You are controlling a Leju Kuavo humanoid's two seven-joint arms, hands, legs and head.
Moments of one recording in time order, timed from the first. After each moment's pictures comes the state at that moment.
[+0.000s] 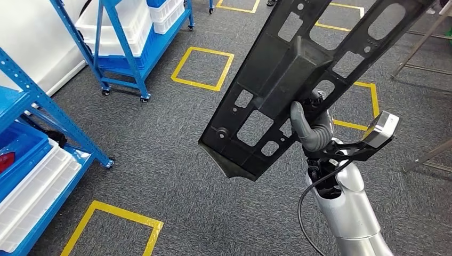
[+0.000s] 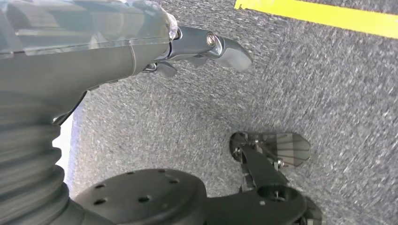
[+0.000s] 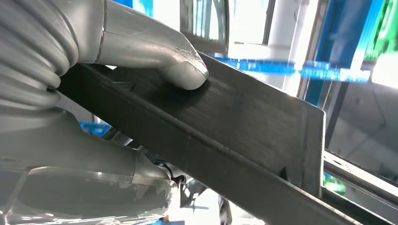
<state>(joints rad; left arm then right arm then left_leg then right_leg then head) -0.11 -0.14 1.21 -0.20 -1.23 0.17 -0.03 -0.36 -0.16 0.20 -1.75 -0.40 0.34 -0.27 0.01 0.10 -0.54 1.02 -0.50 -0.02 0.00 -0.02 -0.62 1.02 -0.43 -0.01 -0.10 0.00</state>
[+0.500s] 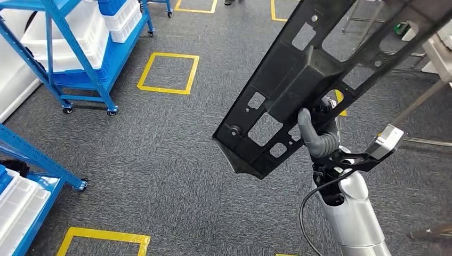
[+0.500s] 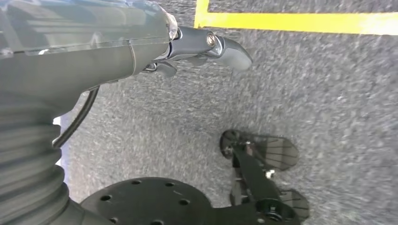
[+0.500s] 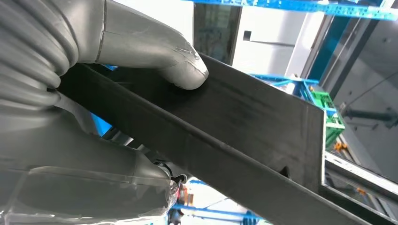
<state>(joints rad) -0.11 -0.14 1.23 -0.20 -1.23 0.16 -0.10 -0.30 -0.16 0.14 -1.76 -0.31 0.29 -0.32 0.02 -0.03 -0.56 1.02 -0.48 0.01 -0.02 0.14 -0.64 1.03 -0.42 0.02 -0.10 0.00</state>
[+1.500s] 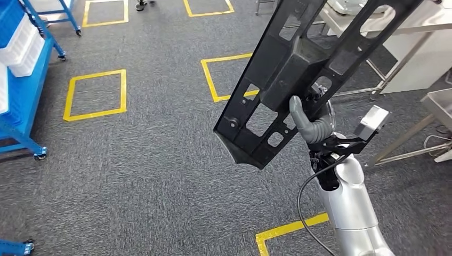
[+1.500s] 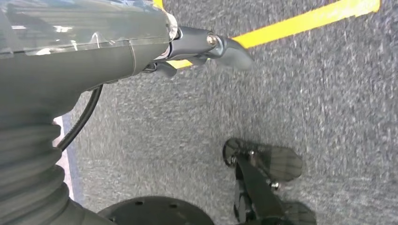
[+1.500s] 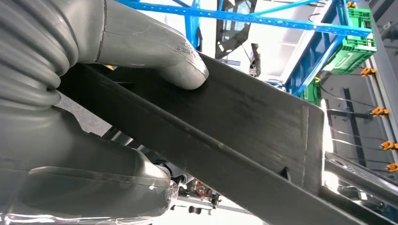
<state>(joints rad) -0.10 -0.12 1.23 -0.20 -1.23 0.16 -0.09 -0.40 -0.13 0.11 -1.65 -0.24 0.35 -0.28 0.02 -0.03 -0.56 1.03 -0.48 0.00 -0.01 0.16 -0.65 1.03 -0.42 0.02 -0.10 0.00</state>
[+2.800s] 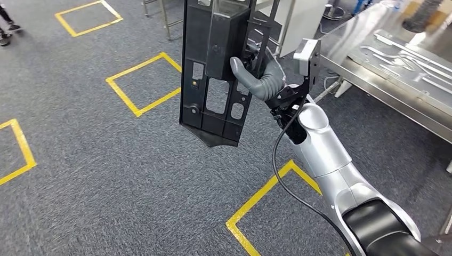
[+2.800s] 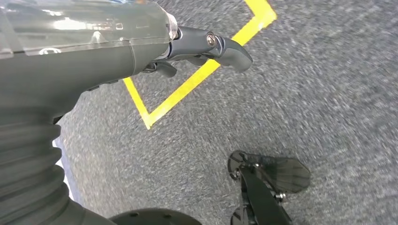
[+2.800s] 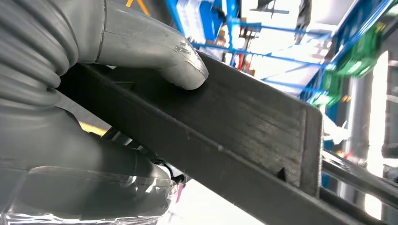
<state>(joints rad) -0.09 -0.10 1.23 -0.20 -1.22 0.17 -0.08 -0.84 -0.13 0.46 -1.29 -0.36 0.31 -0.20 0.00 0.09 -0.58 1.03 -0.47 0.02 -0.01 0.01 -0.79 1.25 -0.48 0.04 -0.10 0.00</state>
